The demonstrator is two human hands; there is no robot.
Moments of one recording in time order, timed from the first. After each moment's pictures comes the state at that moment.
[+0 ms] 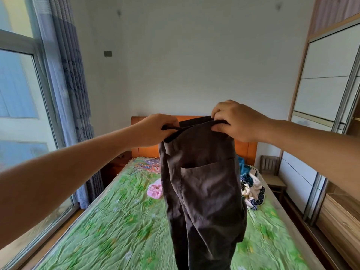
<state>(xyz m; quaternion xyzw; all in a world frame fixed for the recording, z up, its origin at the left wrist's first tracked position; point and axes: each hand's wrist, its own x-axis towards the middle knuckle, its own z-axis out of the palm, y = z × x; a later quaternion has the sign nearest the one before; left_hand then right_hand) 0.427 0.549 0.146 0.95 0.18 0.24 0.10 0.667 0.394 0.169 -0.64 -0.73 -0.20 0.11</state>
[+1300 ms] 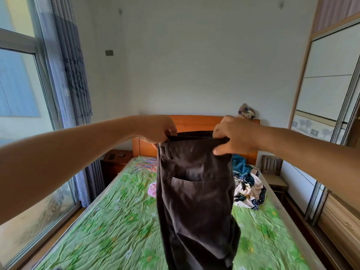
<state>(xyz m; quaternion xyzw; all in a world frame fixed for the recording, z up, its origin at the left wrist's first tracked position) 0.436 0.540 0.167 0.96 0.26 0.04 0.11 0.659 0.386 0.153 -0.72 -0.69 -0.12 0.00</state>
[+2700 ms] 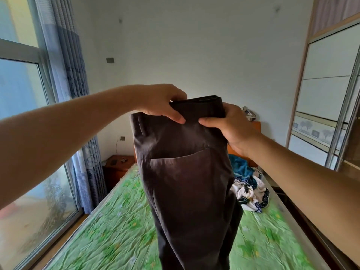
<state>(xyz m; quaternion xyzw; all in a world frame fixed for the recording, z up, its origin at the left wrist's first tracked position) 0.431 0.527 0.243 0.98 0.17 0.12 0.04 0.618 0.402 0.148 -0.45 -0.58 0.19 0.65</state>
